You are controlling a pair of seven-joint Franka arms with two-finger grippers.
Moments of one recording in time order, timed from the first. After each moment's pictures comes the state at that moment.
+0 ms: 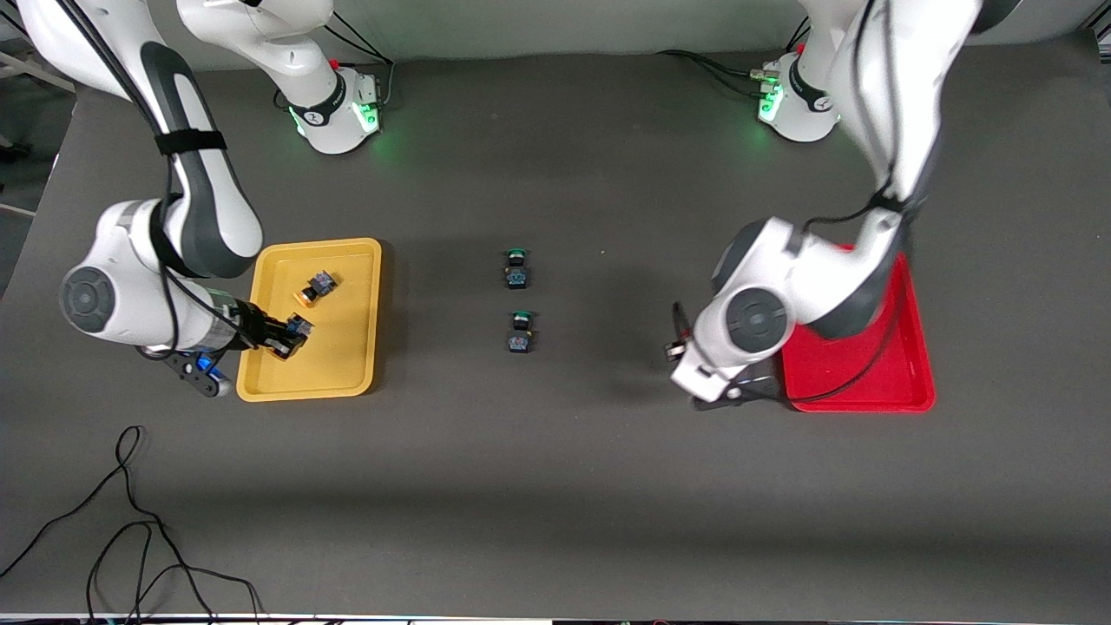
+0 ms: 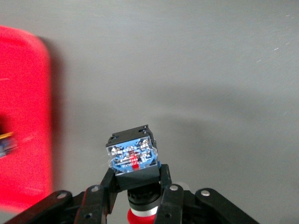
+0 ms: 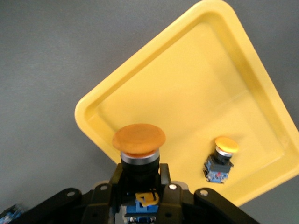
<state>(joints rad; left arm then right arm) -0.22 0.51 -0.25 -1.55 0.08 1.83 -0.66 0.14 0.29 -0.09 -1.97 0.16 2.07 0.59</state>
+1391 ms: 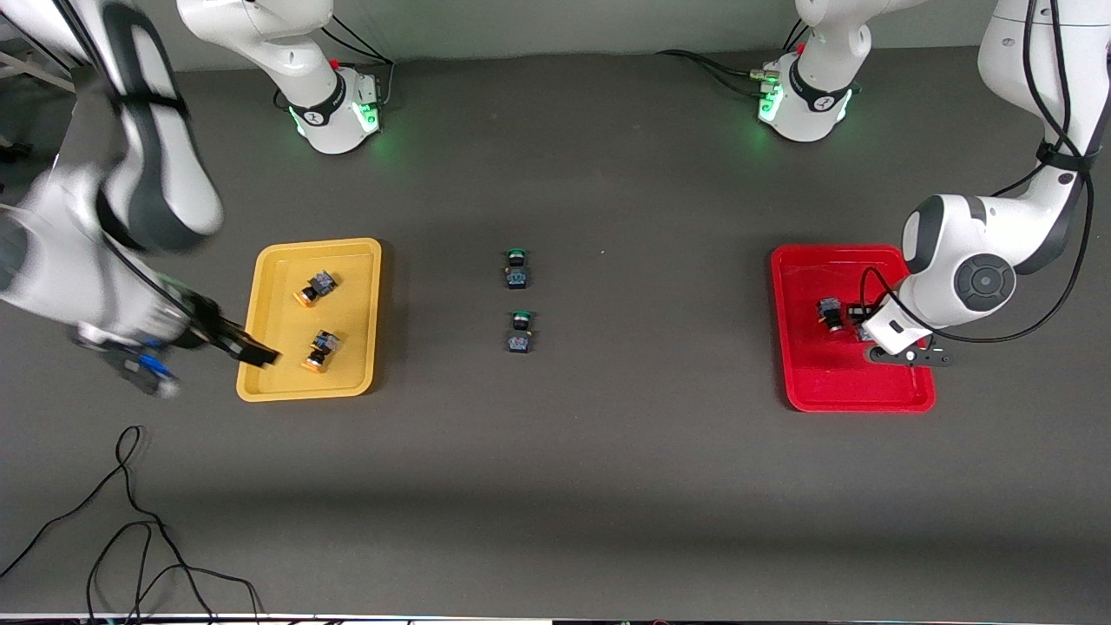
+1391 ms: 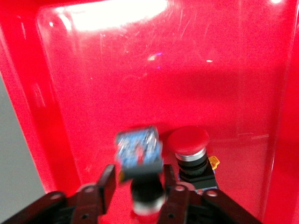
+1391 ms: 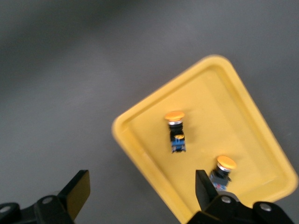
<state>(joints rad) 0.27 0.34 -0.23 -2.20 0.24 2.33 -0.05 0.11 0.09 -0.10 -1.87 0.16 1.98 0.45</state>
